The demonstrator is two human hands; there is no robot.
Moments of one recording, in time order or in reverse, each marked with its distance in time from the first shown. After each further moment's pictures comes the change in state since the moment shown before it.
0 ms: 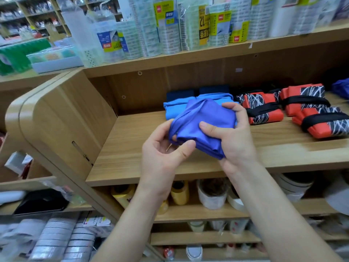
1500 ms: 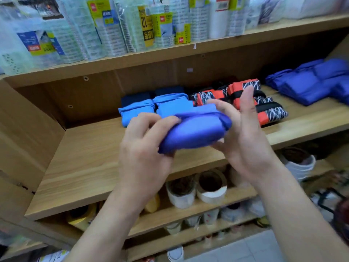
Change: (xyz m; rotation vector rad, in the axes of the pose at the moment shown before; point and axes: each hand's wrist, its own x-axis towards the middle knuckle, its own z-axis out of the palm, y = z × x) left_hand 0.014 0.005 0.037 0.934 -0.173 0.688; right_hand -0.022 -0.056 -0.066 -0.338 -0.092 0.041
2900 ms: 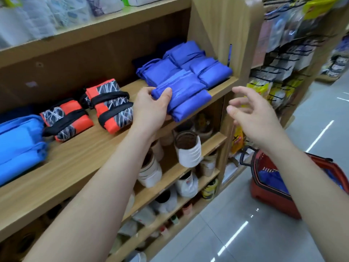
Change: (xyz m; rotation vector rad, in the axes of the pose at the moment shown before) left_hand 0.095 0.179 0.302 -0.681 -0.384 -0.742; right_hand -0.072 -0.025 -0.352 -0.626 0.686 -0.092
